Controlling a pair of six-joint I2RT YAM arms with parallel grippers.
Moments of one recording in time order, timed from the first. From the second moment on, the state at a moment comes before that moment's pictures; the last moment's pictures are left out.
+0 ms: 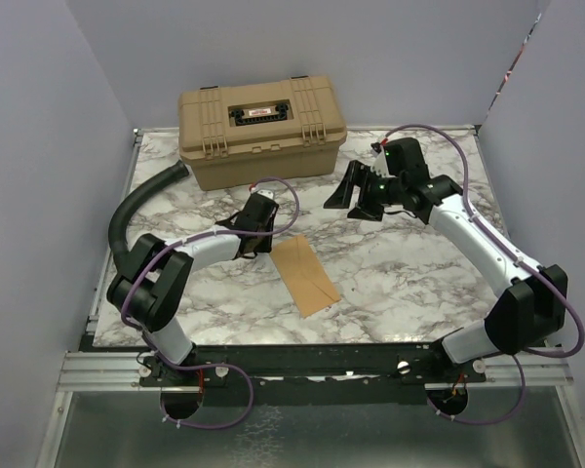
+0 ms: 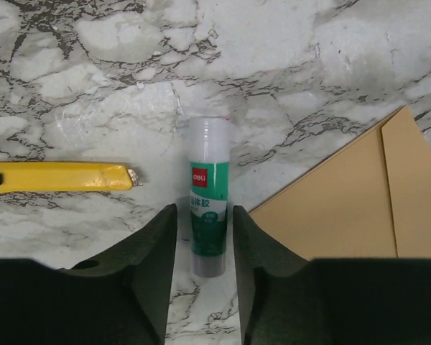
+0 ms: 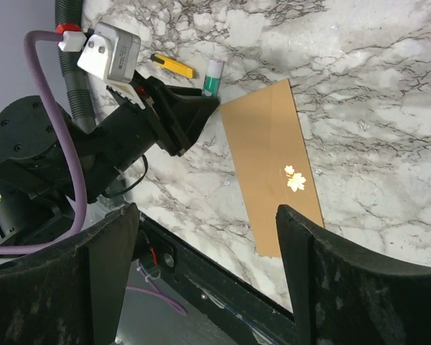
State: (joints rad) left arm -0.55 1.66 0.89 -0.13 -0.19 -0.32; right arm 0.43 1.47 1.31 -0.58 -0.41 0.67
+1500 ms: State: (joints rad) left arm -0.54 0.63 1.52 -0.78 -0.66 -0.34; right arm 0.43 1.10 1.63 -1.01 0.38 0.59
